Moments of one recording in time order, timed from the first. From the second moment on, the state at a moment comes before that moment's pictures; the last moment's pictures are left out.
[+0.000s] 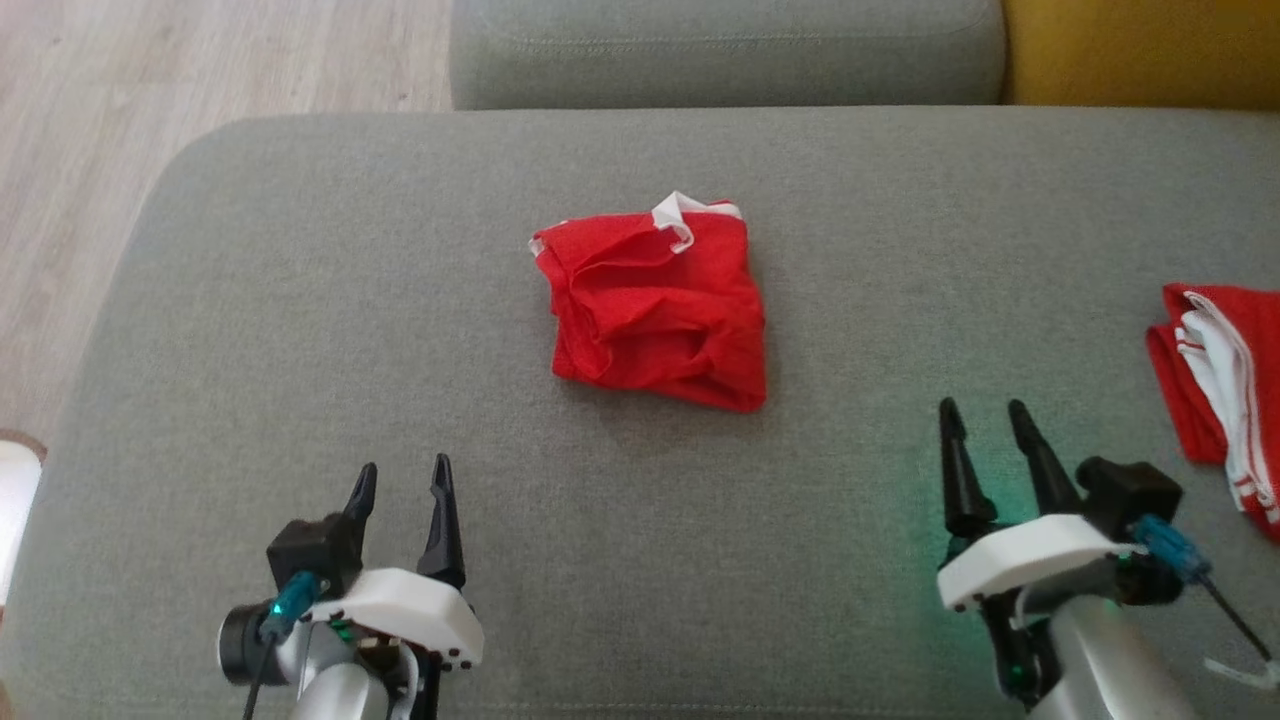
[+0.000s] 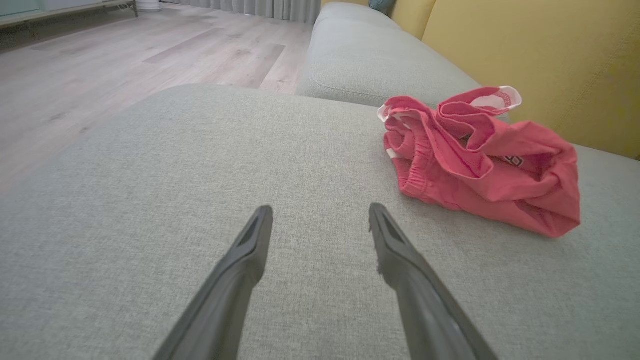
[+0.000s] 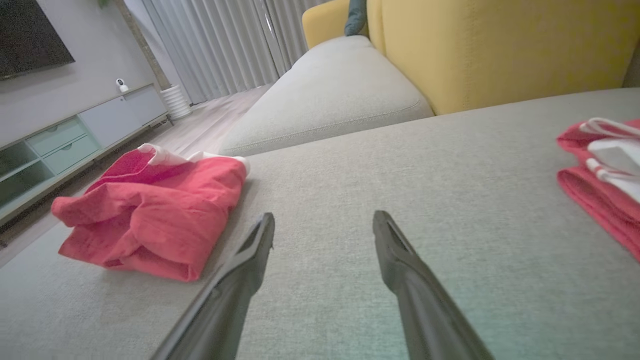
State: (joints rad) left arm -0.08 0.04 -0.25 0.40 -0.27 0.13 -0.26; right arm -0.19 -0.05 0.06 0.57 0.27 0.13 -0.25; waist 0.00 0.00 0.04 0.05
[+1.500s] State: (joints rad) left arm -0.15 0.04 -0.48 0.39 -0.35 0.11 -0.26; right arm -0.75 -0.07 0.30 1.00 0.42 0.13 -0.25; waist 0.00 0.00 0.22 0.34
